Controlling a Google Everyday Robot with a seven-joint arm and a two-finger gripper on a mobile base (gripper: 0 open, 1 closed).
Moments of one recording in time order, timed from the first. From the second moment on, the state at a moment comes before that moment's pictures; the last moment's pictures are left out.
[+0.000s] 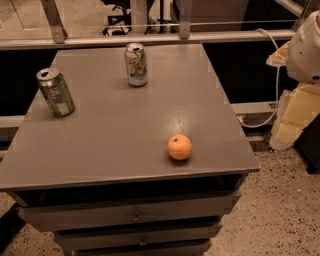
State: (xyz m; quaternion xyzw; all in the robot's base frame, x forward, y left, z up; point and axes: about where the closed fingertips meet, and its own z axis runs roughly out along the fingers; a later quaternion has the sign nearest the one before) arm 0.438 -0.217 0.976 -0.60 0.78 -0.03 0.16
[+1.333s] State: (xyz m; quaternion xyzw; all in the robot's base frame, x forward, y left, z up) arm 0.589 -0.141 0.958 -0.59 0.73 0.05 0.34
